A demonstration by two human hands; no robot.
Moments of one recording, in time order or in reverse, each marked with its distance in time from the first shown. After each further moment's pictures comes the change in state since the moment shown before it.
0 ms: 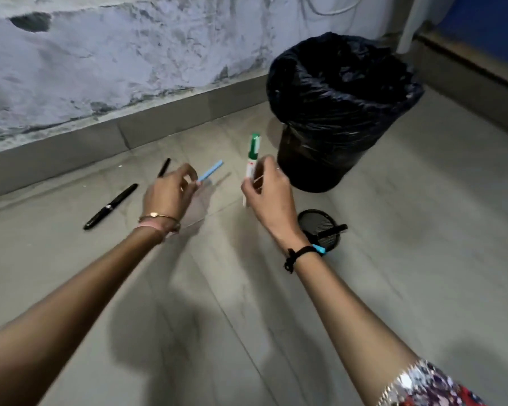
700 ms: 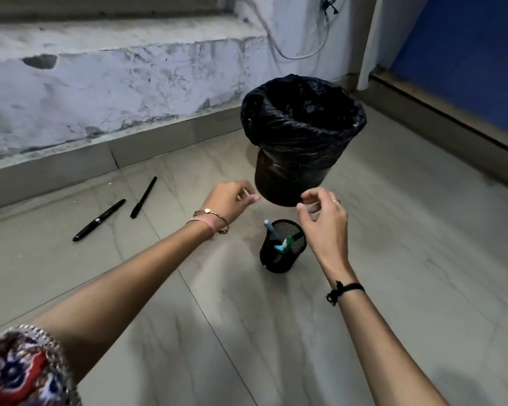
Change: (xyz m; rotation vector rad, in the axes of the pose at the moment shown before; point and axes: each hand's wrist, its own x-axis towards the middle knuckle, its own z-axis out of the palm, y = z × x) left_hand -0.019 0.135 0.021 -0.259 -0.291 0.249; right_hand -0.053 0.038 -0.135 -0.179 0.241 0.118
